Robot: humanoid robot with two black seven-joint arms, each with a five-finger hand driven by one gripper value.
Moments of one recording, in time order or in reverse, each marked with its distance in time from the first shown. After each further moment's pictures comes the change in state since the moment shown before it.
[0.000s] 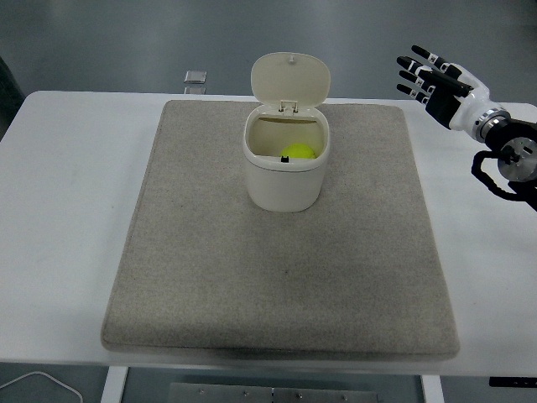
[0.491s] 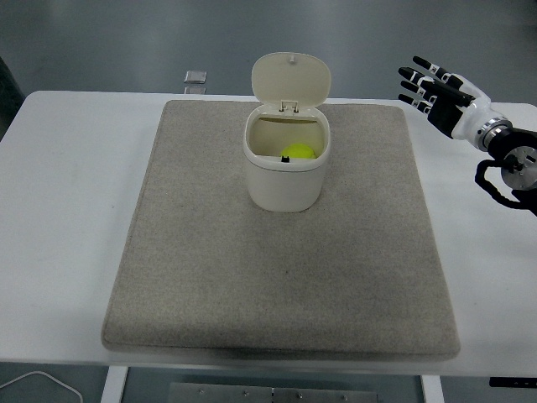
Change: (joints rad) left arm 0.000 0.000 0.000 0.000 0.000 0.000 0.000; right arm -0.024 -0.015 -0.005 0.001 0.000 0.046 -0.003
